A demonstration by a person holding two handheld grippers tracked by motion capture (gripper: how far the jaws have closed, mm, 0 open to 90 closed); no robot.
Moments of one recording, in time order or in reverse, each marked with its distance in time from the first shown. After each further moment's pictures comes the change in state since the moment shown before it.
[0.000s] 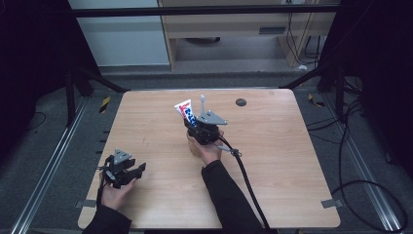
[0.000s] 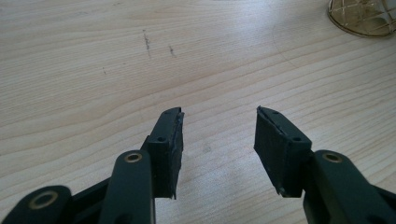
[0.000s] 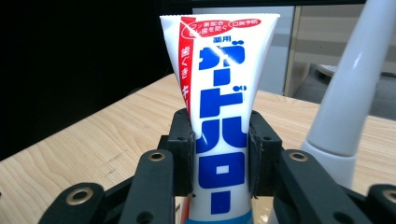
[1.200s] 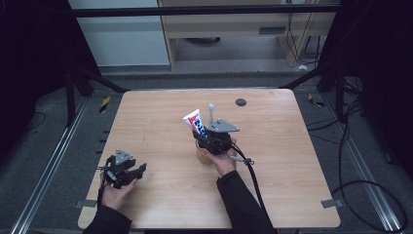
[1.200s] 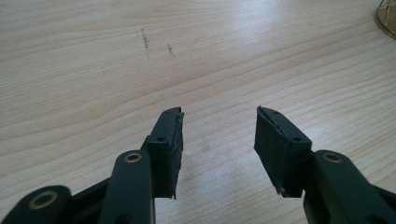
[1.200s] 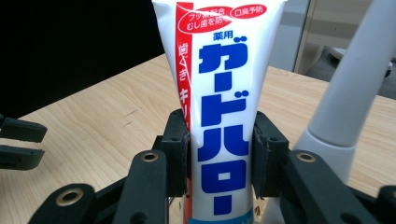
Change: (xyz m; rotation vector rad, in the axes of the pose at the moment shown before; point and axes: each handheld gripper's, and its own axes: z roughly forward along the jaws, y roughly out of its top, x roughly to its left) left arm -0.002 0.000 0.001 0.009 0.008 0.013; right arm -0.006 -0.003 -0.051 0.101 0.052 -0.056
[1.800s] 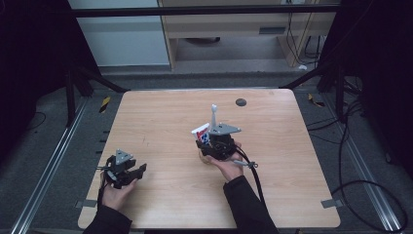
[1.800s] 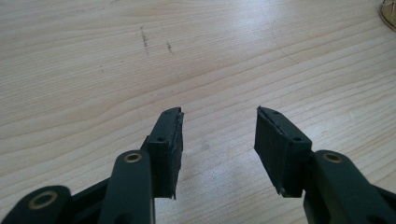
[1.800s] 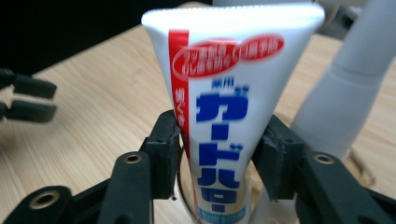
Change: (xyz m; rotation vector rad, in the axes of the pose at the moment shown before) left arm 0.000 0.000 0.001 0.007 0.001 0.002; right arm -0.001 -0.006 -0.014 0.170 0.021 0.006
